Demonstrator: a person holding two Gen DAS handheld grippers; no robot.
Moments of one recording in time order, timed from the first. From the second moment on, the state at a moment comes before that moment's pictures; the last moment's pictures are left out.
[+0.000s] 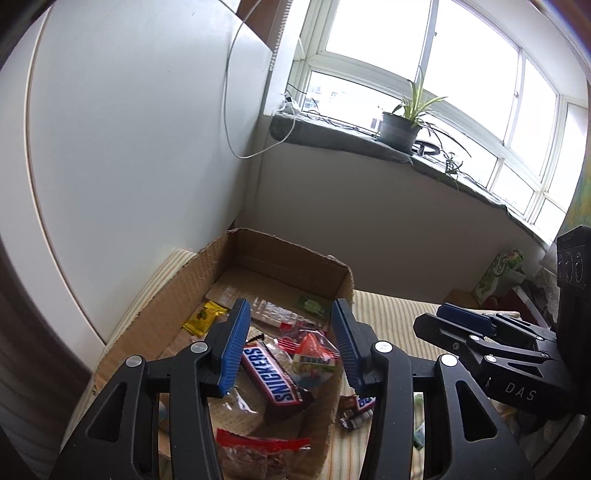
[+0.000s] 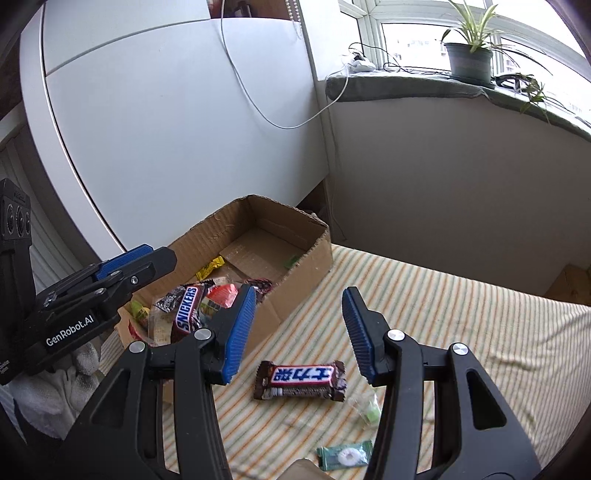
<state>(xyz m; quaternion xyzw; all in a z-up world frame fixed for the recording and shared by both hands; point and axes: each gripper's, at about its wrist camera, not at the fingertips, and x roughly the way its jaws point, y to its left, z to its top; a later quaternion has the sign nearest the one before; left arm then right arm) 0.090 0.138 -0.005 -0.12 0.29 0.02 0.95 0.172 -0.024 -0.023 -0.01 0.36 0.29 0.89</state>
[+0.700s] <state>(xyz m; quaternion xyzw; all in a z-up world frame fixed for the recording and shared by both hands) 0.113 0.054 -0.049 -0.11 0.38 -0.08 0.92 0.166 -0.091 -0.091 -0.02 0.44 0.26 0.86</state>
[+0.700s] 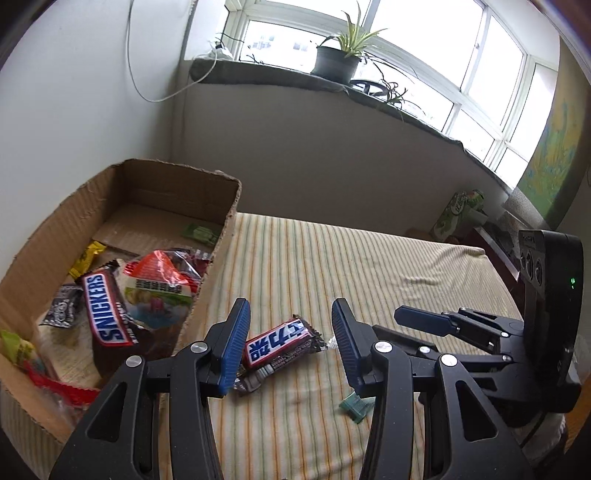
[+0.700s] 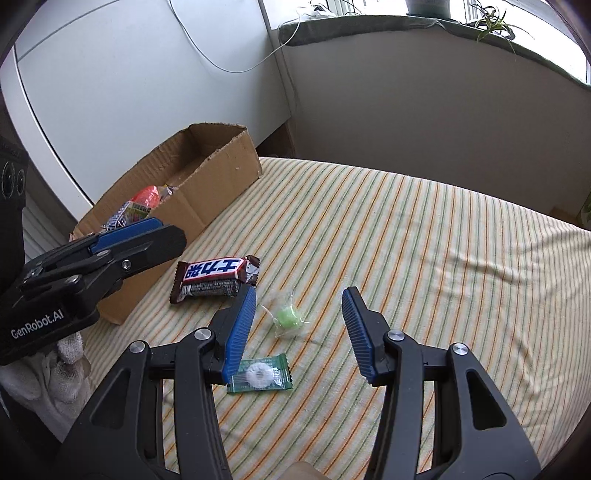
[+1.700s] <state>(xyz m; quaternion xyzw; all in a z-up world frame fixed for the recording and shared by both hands) 0.116 0.038 -0.090 -0.06 0.44 -0.08 0.89 0.156 -0.079 -0.118 -0.08 0.46 0.27 0.84</state>
